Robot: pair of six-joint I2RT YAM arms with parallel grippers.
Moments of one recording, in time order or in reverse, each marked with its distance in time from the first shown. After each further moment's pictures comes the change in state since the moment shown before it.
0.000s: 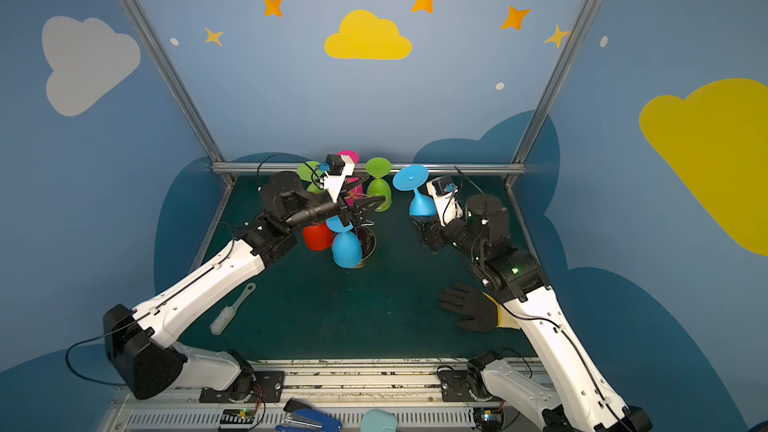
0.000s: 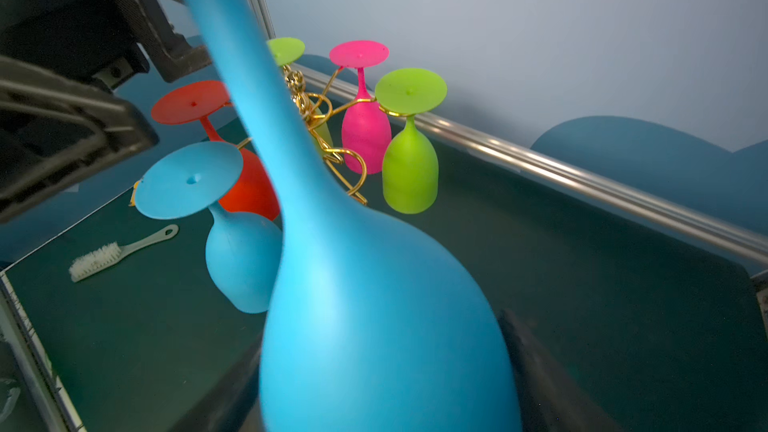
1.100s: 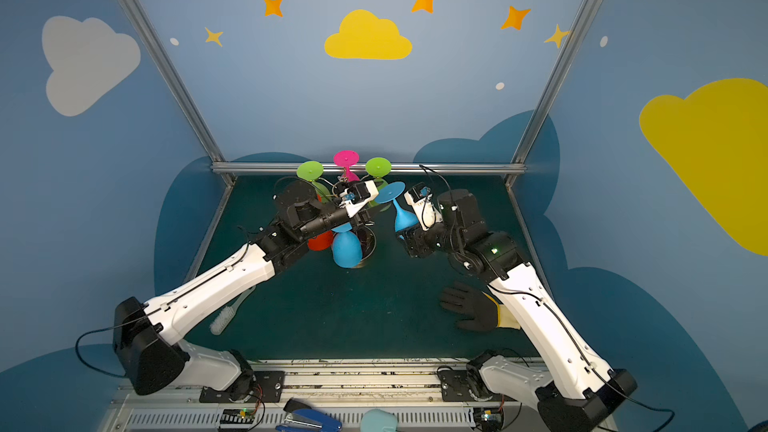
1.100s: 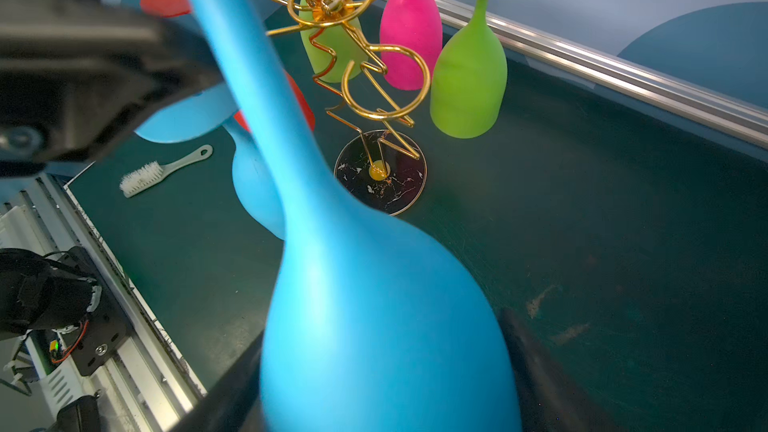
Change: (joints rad) left arm -0.078 0.025 -0.023 0.064 -0.082 0.410; right arm 0.095 0.134 0.092 -0.192 -0.009 0.018
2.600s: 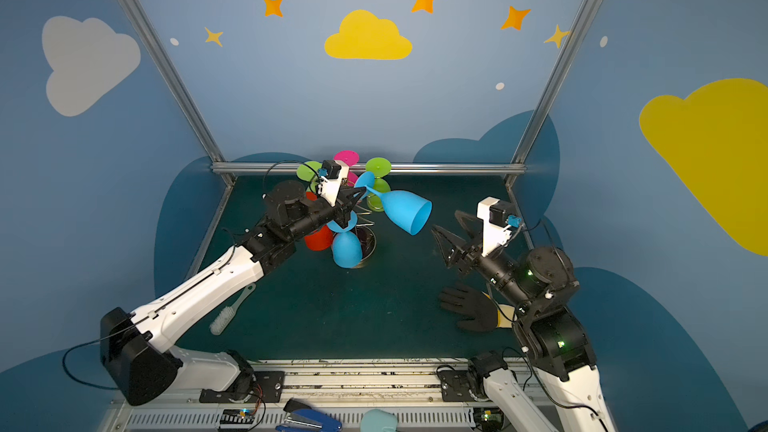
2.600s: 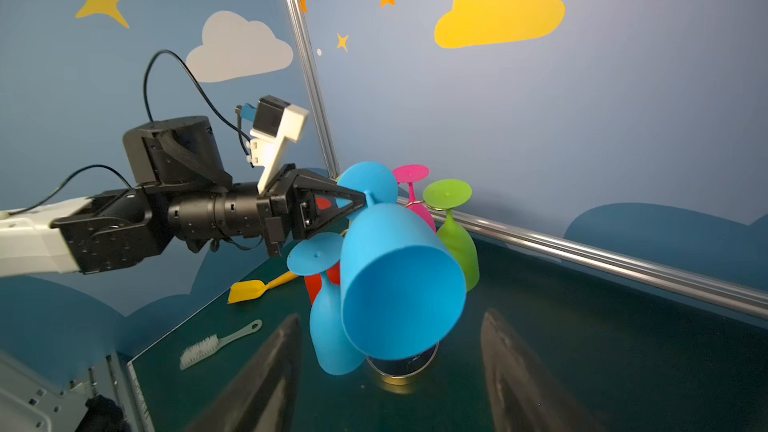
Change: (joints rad) left arm 0.088 -0.068 -0.055 -0.125 -0.133 -0.555; right arm -0.214 -0.502 -0.267 0.392 -0.168 0.188
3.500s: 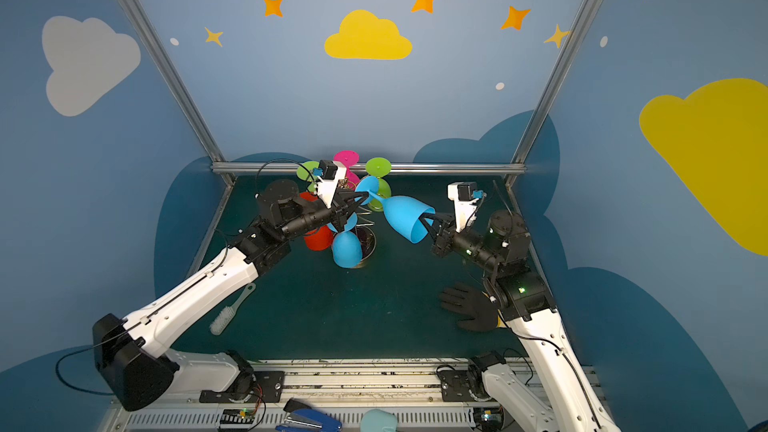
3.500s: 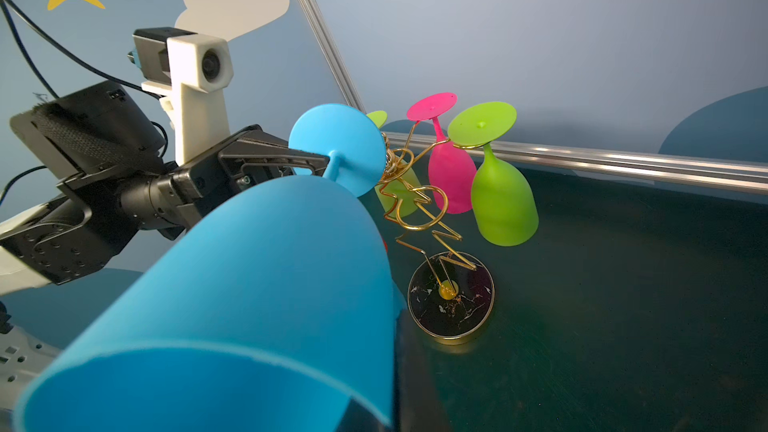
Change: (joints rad) left arm 0.008 -0.025 0.001 -0.013 0.150 -0.051; right arm -0.024 0.222 -0.022 0.103 -0.176 0.129
